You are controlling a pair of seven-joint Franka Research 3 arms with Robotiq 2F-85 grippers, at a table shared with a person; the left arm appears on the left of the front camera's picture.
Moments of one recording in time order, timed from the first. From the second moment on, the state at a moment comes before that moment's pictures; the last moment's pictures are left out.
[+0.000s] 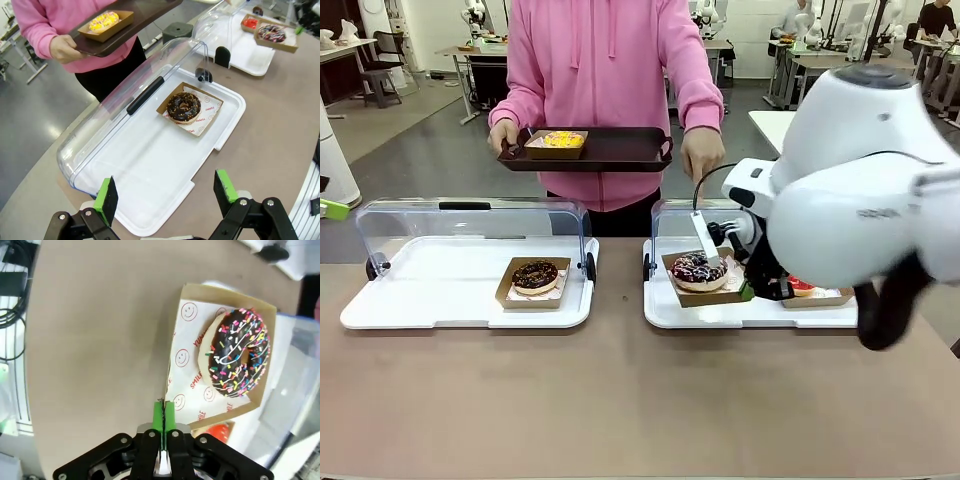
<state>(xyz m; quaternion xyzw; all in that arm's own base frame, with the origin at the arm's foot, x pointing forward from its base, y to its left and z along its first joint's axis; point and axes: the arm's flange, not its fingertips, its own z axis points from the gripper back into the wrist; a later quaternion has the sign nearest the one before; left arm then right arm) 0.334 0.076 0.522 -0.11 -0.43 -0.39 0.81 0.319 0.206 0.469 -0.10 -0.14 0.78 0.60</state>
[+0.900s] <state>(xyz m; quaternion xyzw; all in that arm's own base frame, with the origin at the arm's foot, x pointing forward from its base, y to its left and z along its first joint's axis) 0.334 0.076 0.522 -0.11 -0.43 -0.39 0.81 0.262 0.196 0.556 -0.15 -0.18 0.76 0.60</state>
